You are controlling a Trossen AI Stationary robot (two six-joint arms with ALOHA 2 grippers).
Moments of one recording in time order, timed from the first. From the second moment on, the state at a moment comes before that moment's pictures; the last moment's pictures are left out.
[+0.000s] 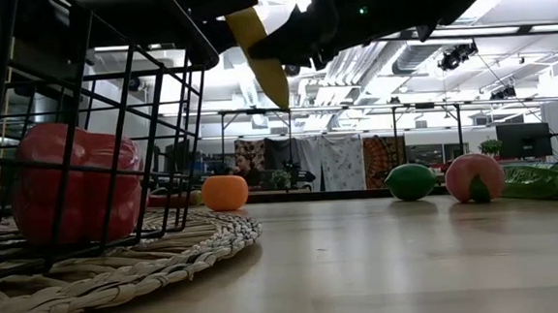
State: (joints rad) left arm 0.08 1.40 0.52 0.94 -0.09 -0.02; right arm 0.02 1.62 0.86 0.58 0.12 -0.14
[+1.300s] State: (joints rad) left arm 0.06 0.94 0.50 0.27 -0.16 0.01; right arm 0.02 1.26 0.63 0.43 0.19 -0.18
